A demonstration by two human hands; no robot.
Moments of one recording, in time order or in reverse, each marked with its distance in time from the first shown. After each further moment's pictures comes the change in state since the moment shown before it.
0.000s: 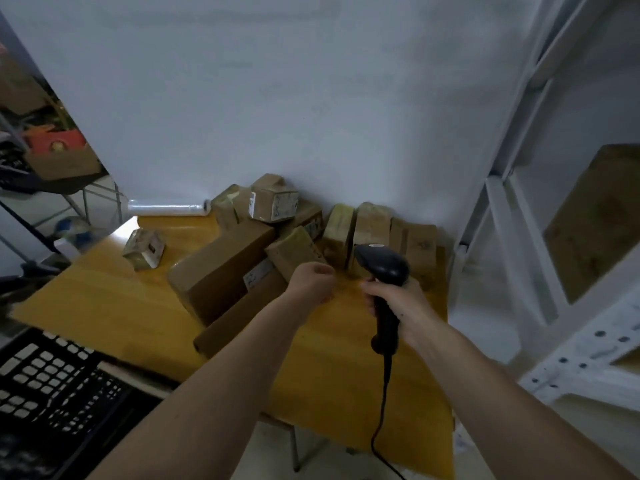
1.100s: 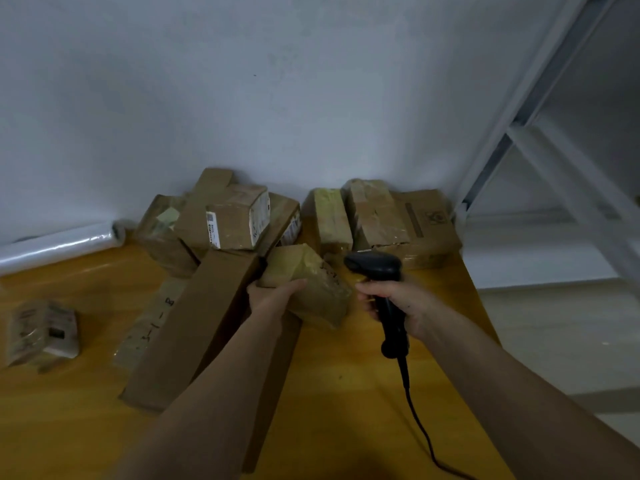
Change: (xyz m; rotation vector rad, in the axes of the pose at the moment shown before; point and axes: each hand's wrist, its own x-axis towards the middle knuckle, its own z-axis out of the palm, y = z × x) left_hand 0.247 -0.082 -0.089 -0.275 -0.051 -0.334; right_hand 0.152 0.018 0.100 0.060 0.207 0.289
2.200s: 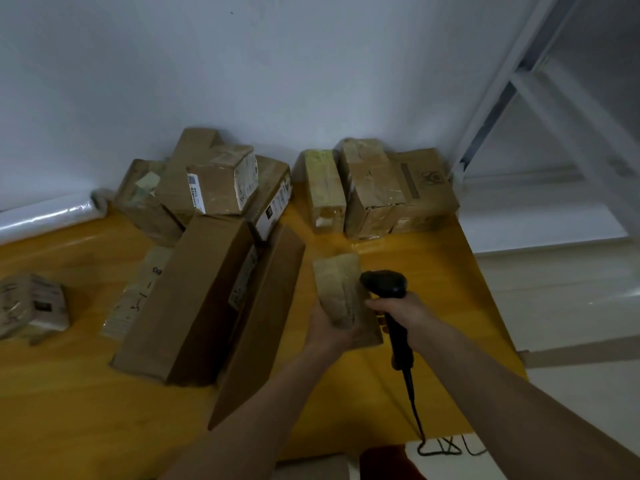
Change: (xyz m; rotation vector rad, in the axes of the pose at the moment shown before) left_hand -0.074 -0.101 0.042 0.291 -0.414 0.144; right_hand 0.006 0.086 -0.016 -0.114 0.231 0.217
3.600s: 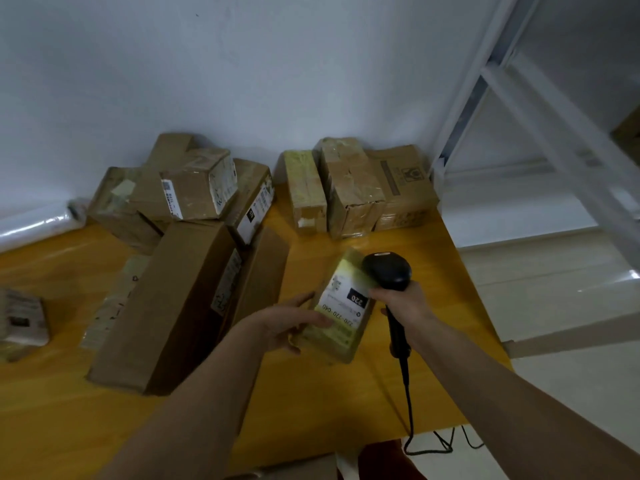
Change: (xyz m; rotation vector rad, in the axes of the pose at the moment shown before) left_hand 0.034 0.021 -0.055 0.119 -0.416 -0.434; right_hand -0.009 -0.001 -0.023 0.090 0.113 -0.199
